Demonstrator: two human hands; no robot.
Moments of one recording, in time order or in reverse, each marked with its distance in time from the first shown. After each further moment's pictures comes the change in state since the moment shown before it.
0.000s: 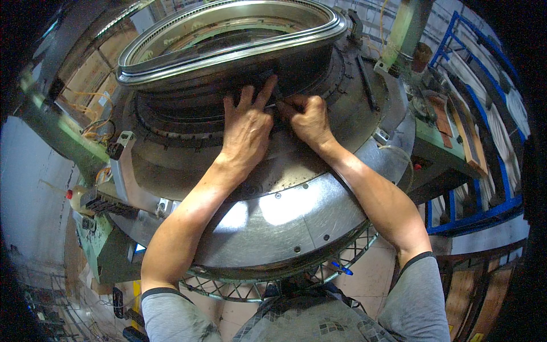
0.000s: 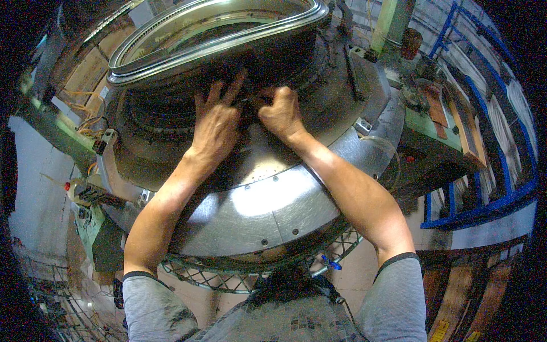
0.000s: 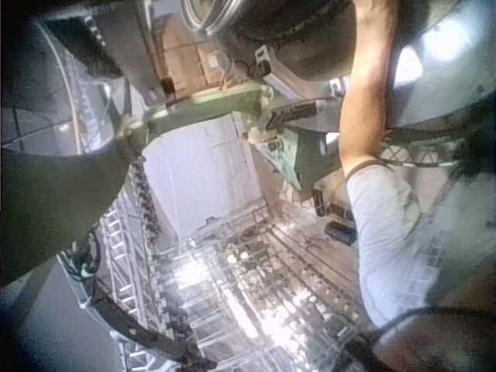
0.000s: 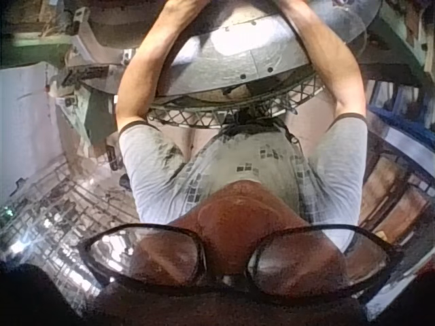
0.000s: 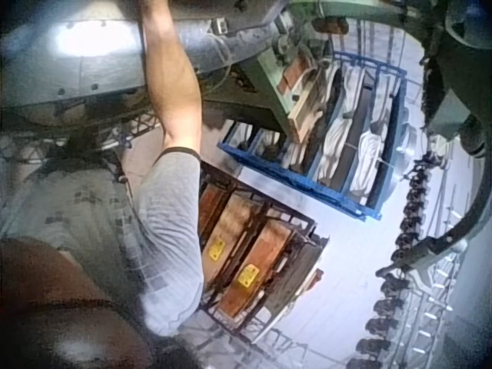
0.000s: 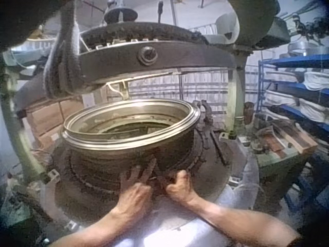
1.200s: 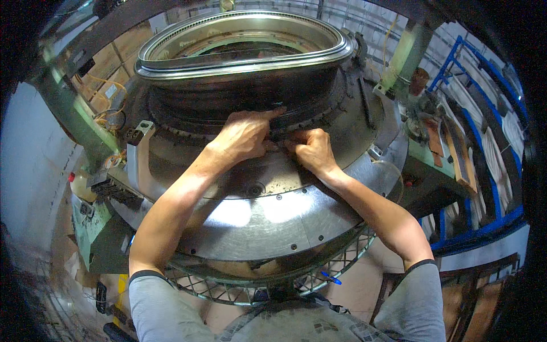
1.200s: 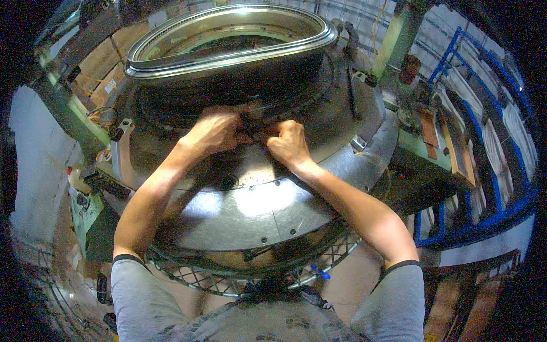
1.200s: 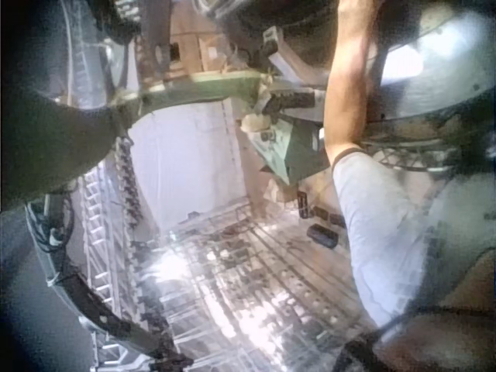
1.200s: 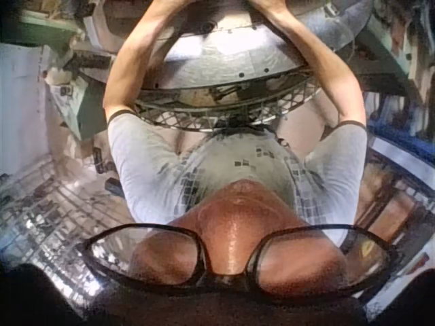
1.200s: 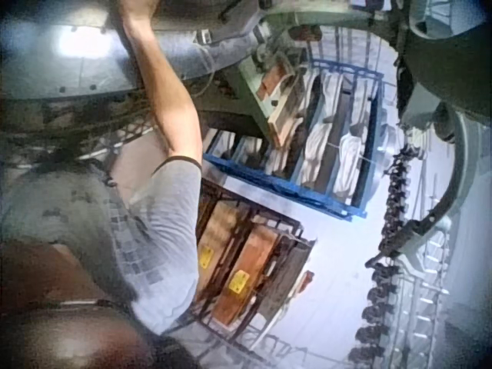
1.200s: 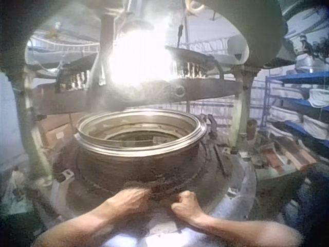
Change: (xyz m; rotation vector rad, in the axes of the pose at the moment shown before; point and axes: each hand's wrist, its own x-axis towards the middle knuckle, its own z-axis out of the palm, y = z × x) left_hand 0.000 -0.038 -0.025 -0.357 -0.231 0.099; right_hand -0.037 -0.010 -0.011 -0.029 -0.178 0.091
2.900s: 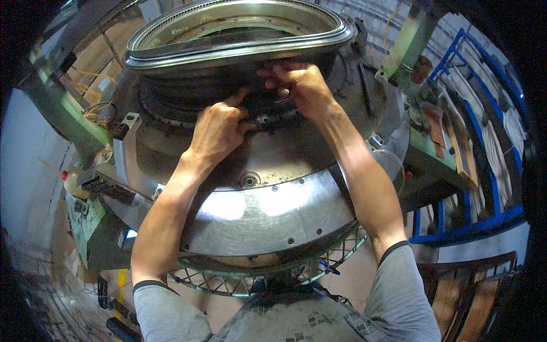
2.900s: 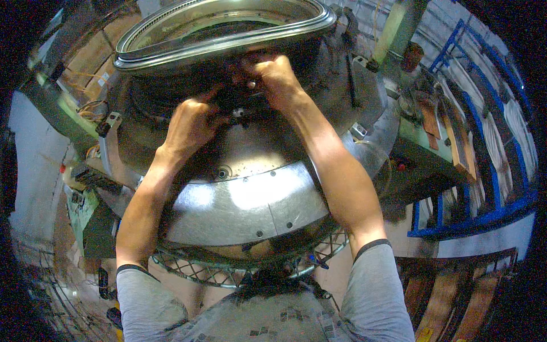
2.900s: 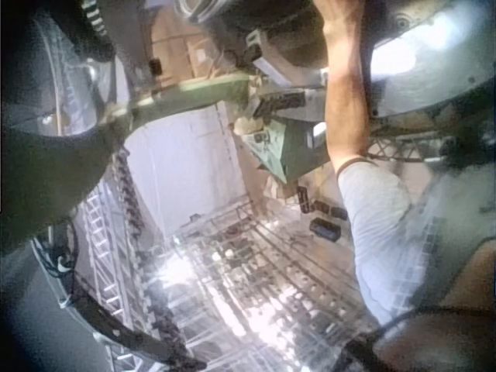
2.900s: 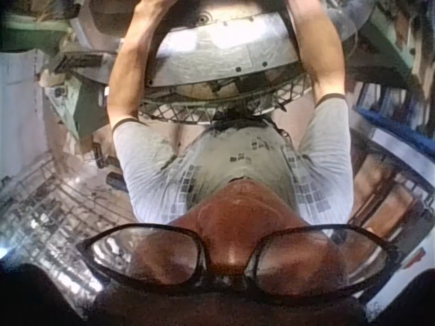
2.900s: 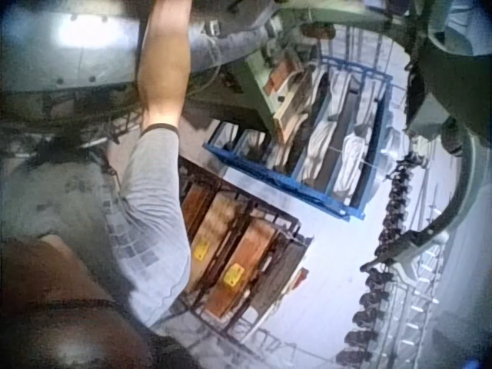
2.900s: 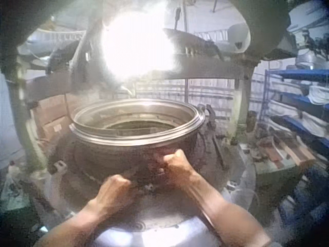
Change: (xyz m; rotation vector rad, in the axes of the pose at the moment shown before) left_hand -0.031 -0.013 0.010 -0.107 0.264 -0.125; right_hand 0.094 -0.034 -0.020 0.855 -0.250 0.157
